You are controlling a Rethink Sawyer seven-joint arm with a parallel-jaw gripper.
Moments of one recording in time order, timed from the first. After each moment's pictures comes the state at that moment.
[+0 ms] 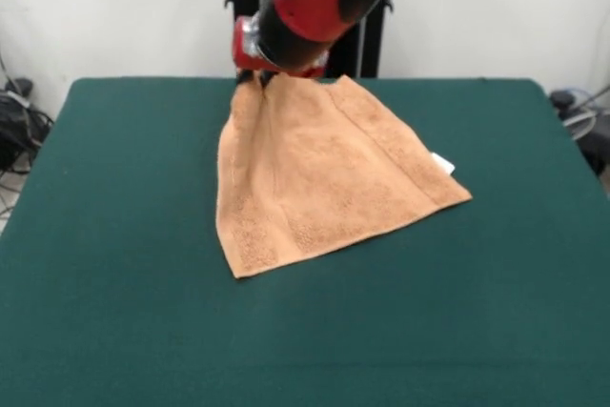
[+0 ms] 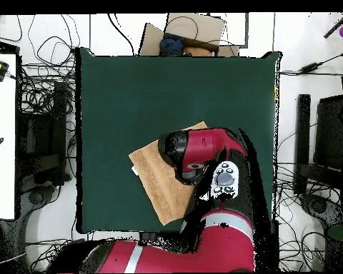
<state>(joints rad) -0.16 -0.47 -0.14 1.46 -0.39 1.10 1.60</state>
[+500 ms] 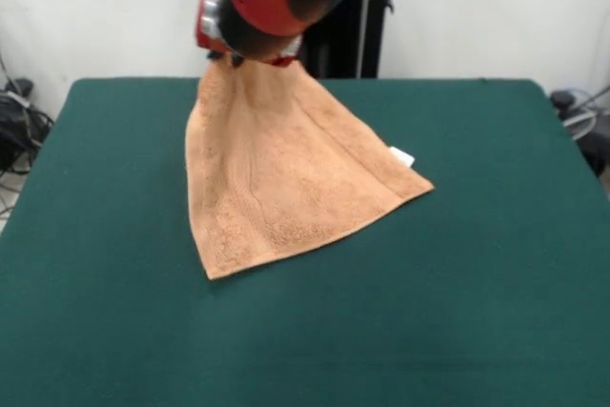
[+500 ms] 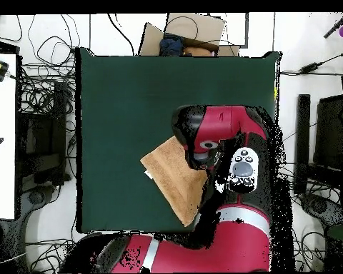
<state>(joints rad) -0.20 -0.46 -0.14 1.28 -0.37 1.34 1.60</state>
